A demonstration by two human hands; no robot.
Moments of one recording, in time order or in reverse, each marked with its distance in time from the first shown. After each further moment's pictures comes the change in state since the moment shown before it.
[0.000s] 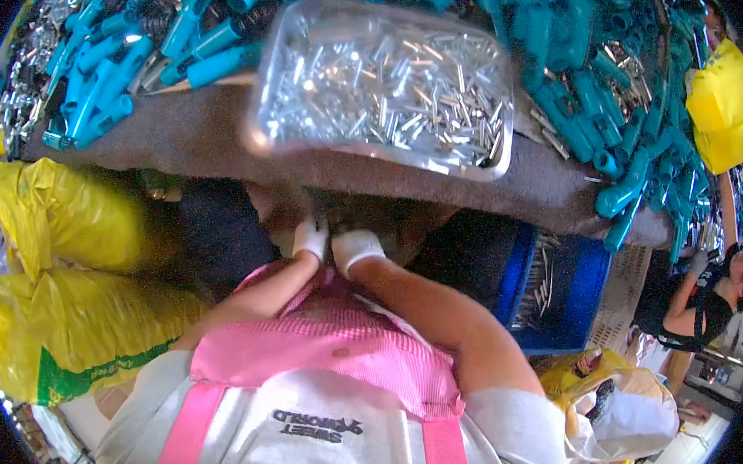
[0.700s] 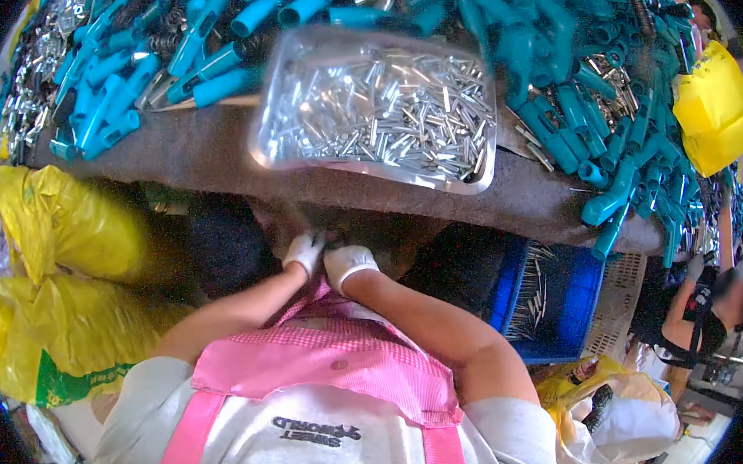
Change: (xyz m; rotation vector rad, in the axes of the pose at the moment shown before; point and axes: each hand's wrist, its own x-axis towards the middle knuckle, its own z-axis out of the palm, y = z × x) left_hand 0.008 -0.009 -0.011 0.110 -0.196 0.037; right_hand -0.012 -0.004 -0.001 0.011 0.013 -0.071
